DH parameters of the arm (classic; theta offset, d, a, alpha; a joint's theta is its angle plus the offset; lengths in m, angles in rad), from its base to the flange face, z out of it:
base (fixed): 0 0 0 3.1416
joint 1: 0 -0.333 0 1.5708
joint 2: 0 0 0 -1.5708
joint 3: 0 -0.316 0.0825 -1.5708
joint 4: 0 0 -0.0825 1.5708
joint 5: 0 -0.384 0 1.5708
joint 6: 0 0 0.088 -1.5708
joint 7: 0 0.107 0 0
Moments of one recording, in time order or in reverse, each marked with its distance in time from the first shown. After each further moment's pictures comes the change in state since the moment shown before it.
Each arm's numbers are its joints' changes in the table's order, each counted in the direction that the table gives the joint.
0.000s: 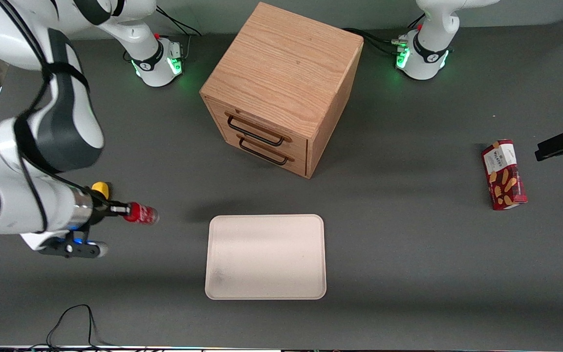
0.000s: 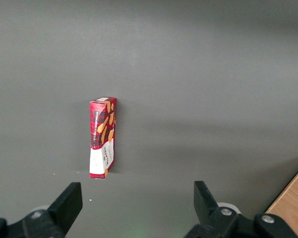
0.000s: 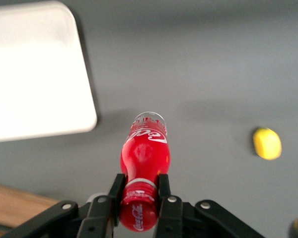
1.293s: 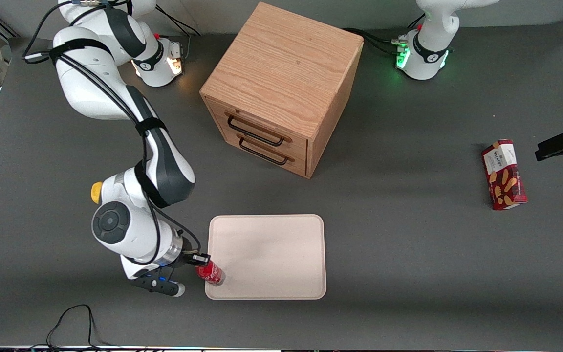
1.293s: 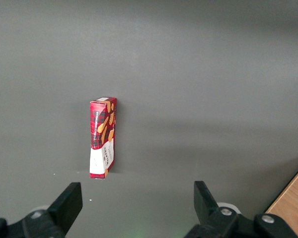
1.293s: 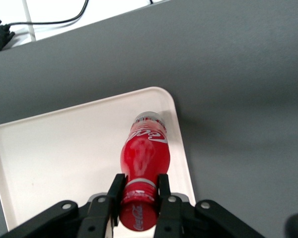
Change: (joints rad) arm -0.131 0.249 -0.022 0.054 0.001 -0.511 0.205
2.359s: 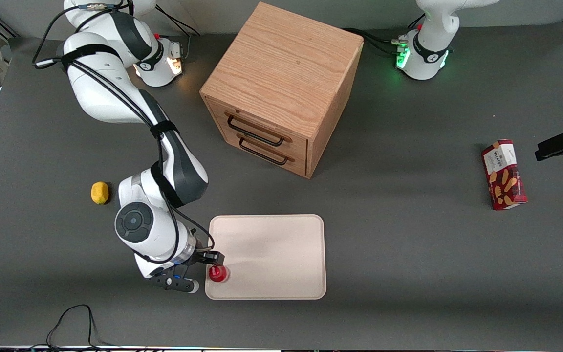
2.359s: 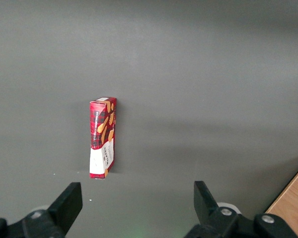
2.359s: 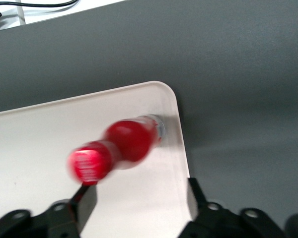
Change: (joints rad) arm -0.022 0.030 0.001 0.014 0.054 -0.002 0.002
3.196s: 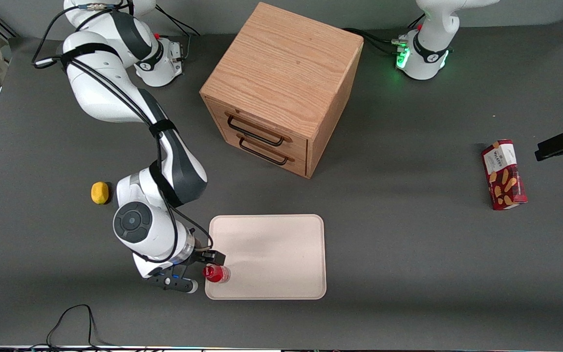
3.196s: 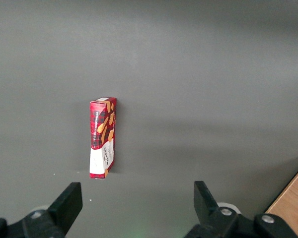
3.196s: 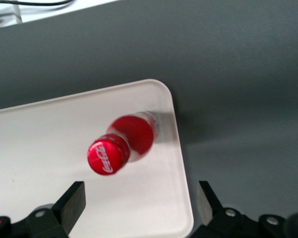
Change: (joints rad) arm 0.002 -0.007 0.002 0.023 0.004 0.056 0.000
